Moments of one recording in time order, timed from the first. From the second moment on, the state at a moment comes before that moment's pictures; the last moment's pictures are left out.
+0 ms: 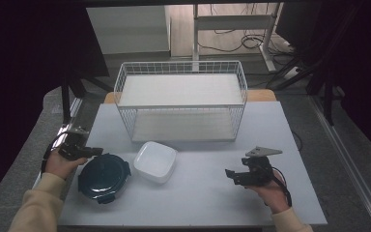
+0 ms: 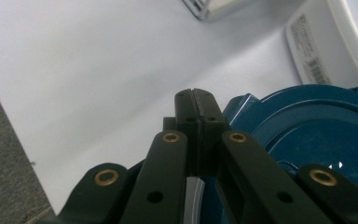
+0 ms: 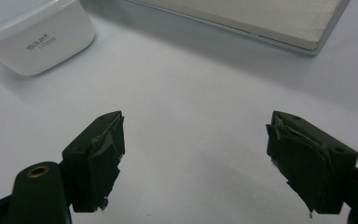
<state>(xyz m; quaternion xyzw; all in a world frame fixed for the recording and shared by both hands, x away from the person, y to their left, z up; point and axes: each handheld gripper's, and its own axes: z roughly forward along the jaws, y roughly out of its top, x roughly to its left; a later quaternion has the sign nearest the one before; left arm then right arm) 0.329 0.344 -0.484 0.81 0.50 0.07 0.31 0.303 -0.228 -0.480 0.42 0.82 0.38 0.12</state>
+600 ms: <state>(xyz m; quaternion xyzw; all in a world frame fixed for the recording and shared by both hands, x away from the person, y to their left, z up) 0.305 0.310 -0.490 0.83 0.46 0.05 0.30 0.308 -0.221 -0.477 0.41 0.82 0.39 0.11</state>
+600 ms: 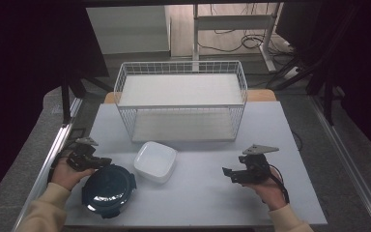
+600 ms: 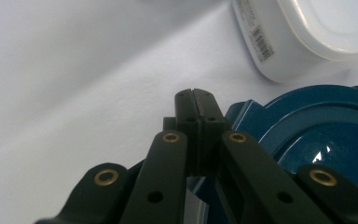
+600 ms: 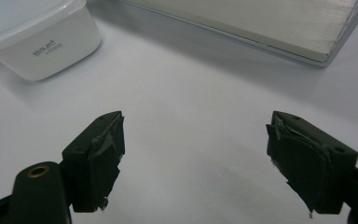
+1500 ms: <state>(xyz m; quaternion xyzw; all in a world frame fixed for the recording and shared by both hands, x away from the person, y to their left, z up) 0.304 0.284 -0.489 0.84 0.43 0.03 0.32 0.309 -0.223 -0.477 0.41 0.82 0.38 0.11</state>
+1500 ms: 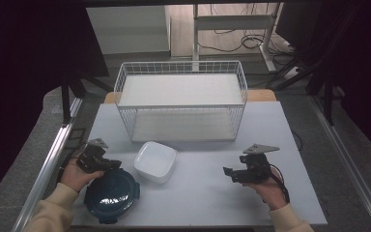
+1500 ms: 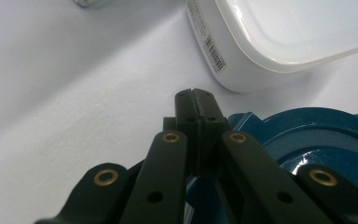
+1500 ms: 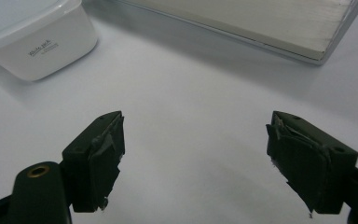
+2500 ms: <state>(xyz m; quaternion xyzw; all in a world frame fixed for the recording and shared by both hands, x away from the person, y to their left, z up) 0.212 0.349 -0.497 0.77 0.55 0.07 0.32 0.269 -0.215 -0.470 0.40 0.82 0.39 0.12</state>
